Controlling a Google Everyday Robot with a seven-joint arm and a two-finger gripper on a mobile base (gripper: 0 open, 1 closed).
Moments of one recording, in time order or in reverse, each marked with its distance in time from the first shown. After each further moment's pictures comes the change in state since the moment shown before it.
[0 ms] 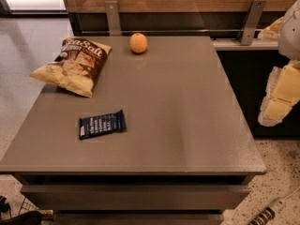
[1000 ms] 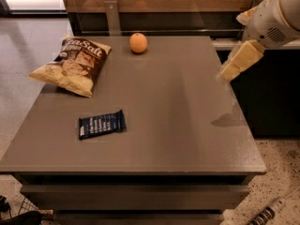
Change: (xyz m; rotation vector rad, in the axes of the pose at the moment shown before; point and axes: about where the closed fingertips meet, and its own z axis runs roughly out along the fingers) arm -0.040 -0.109 0.060 0.117 -0.334 0.140
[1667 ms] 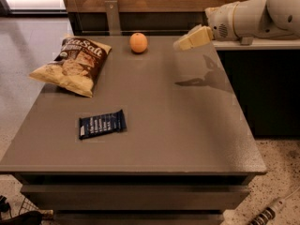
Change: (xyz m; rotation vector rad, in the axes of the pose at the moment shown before) arm -0.068 -0.097 0.115 0.048 -0.476 0.240
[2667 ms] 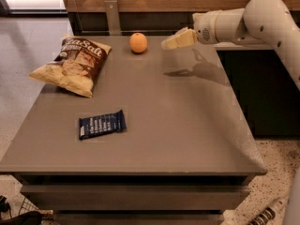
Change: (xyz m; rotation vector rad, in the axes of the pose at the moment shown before) arm 0.004 -0.018 0.063 -0.016 -0.080 0.058
